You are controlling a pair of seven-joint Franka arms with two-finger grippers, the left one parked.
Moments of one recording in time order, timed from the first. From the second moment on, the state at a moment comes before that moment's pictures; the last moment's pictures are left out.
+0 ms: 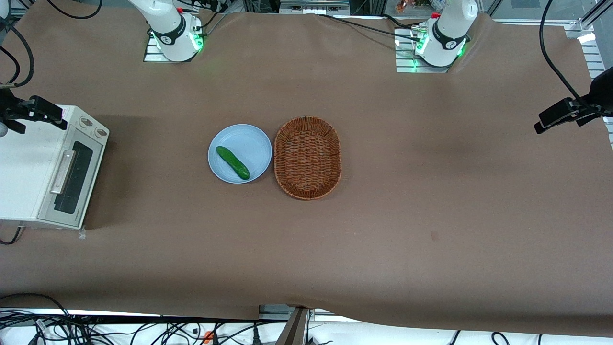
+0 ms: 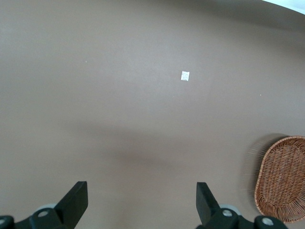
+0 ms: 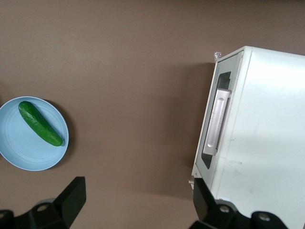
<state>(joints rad) -0.04 0.03 -0.07 -1.65 0.01 1.68 -0.22</state>
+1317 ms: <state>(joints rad) -0.02 0.10 -0.07 -1.65 0.01 1.63 -0.24</state>
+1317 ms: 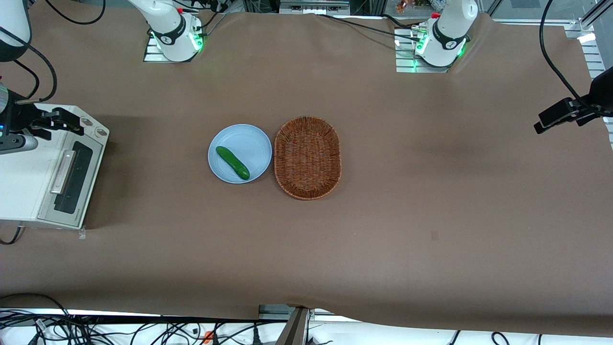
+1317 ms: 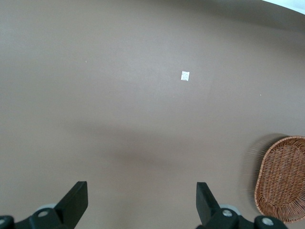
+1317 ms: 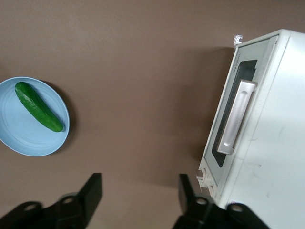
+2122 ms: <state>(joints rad) 0.10 0.21 -0.06 -1.65 -0.41 1.68 -0.08</state>
